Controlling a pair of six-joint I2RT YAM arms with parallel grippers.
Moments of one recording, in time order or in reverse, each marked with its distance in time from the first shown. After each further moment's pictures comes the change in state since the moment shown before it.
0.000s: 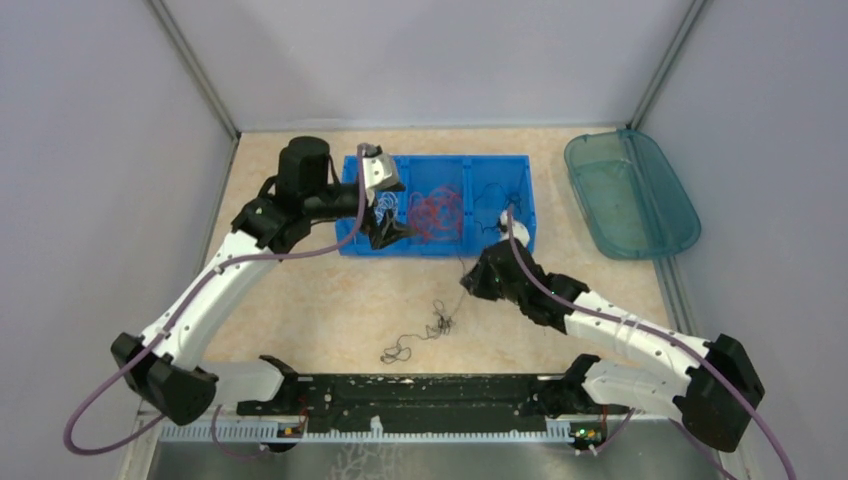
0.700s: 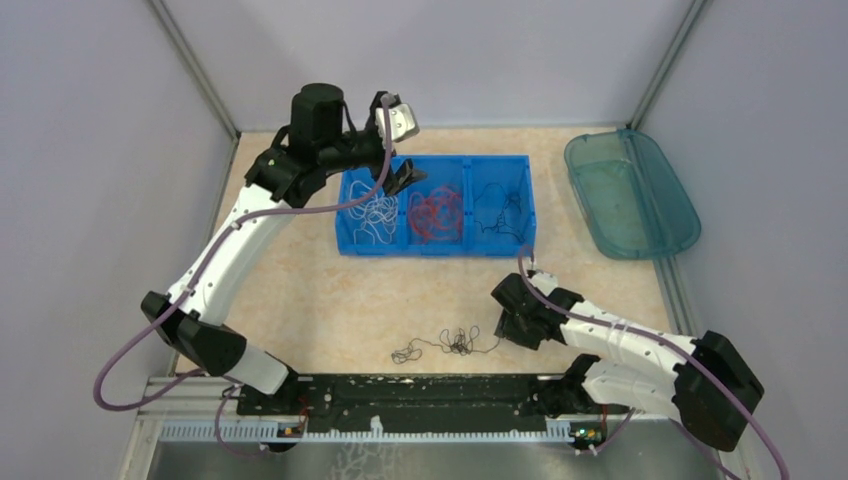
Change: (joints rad) left arm 0.001 0.232 0.367 -0.079 -0.124 0.130; right arm -0.004 -0.005 -0.093 -0.397 0.044 0.198
